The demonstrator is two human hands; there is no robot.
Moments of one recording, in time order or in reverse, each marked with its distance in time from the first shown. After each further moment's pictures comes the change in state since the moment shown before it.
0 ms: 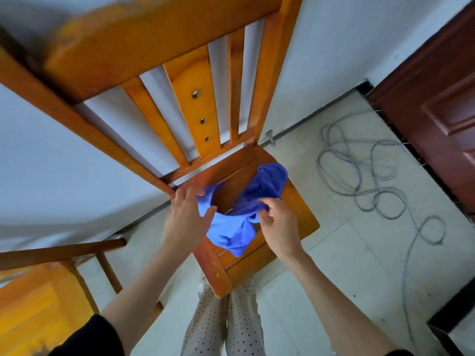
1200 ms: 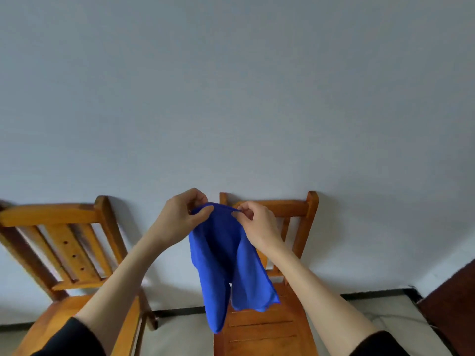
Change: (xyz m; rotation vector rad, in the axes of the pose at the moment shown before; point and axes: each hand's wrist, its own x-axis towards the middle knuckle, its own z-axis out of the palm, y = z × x) left_hand -0.274 0.113 -0.281 -0.365 0.702 0.345; right_hand -0.116 -0.301 -0.168 0.172 -0.254 -0.710
